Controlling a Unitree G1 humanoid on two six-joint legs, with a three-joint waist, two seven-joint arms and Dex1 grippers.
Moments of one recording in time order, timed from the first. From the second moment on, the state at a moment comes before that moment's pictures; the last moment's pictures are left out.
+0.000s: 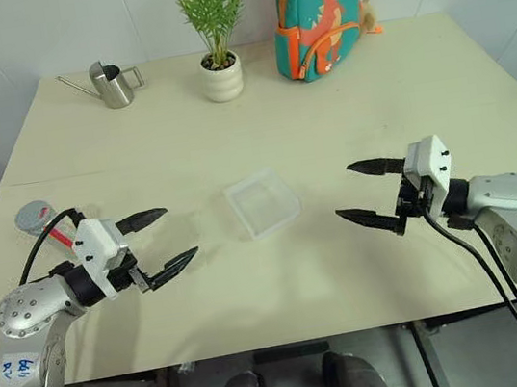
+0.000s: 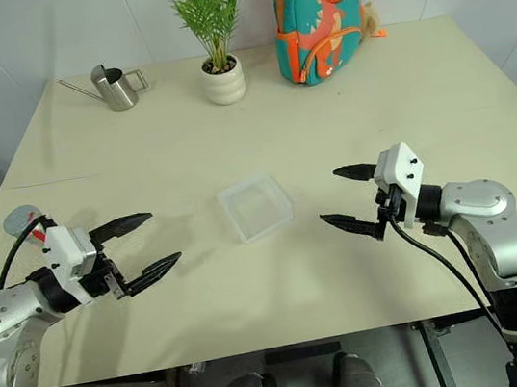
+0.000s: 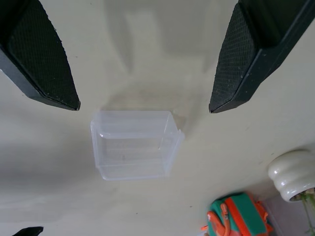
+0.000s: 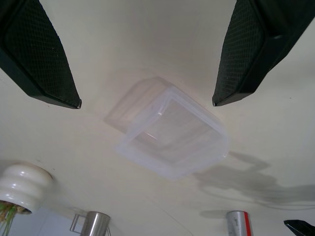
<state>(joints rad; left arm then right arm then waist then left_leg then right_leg) -0.05 0.70 0.28 -0.29 -0.44 0.18 -0.86 -0.38 -0.69 -0.08 -0.11 0.42 0.24 1.06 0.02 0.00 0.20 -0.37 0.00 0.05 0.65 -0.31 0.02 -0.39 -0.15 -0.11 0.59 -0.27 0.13</state>
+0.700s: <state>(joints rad) 0.39 0.06 0.55 -0.70 -0.28 0.31 -0.02 -0.73 -0.30 0.17 0.11 0.42 0.22 1.17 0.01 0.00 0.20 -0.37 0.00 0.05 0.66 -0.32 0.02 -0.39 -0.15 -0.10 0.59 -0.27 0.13</state>
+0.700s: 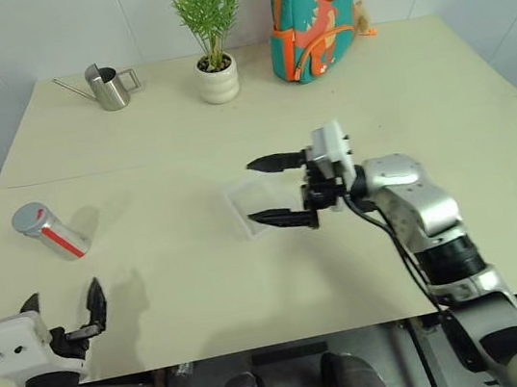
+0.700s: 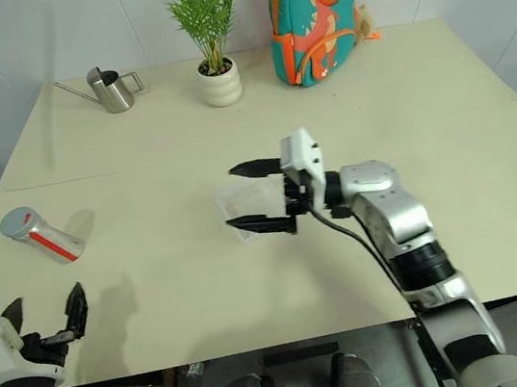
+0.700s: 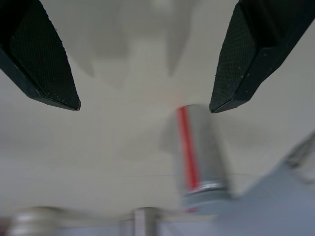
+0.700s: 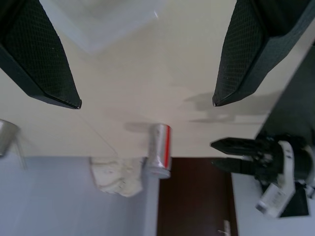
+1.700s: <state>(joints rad) -0.23 0.23 0.52 -0.05 -0.07 0.13 0.27 -0.74 -0.21 0.19 0.08 0.40 0.22 1.10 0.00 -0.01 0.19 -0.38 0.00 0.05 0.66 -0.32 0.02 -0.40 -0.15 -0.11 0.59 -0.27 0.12</state>
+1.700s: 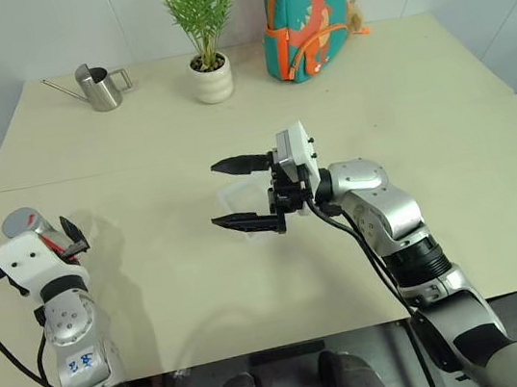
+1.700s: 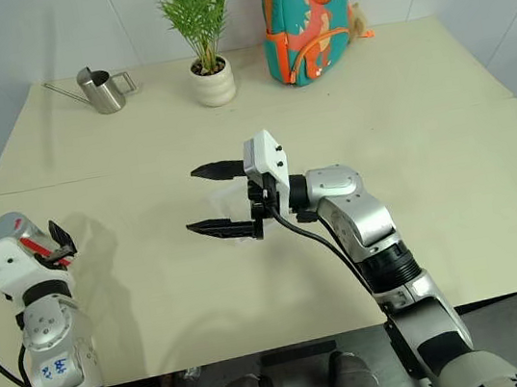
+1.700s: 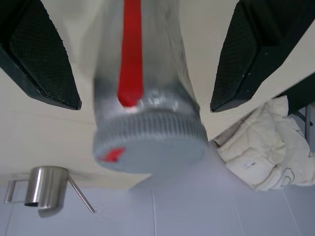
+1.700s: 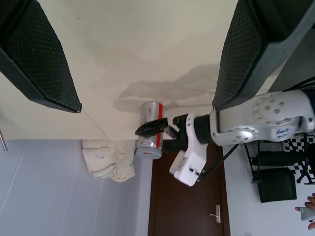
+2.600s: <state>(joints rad) -0.33 0.30 0.49 0.11 -0.11 0.08 0.22 -0.73 -0.22 0.19 0.08 0.40 0.23 1.05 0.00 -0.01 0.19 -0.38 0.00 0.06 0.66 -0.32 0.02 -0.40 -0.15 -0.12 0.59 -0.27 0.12</state>
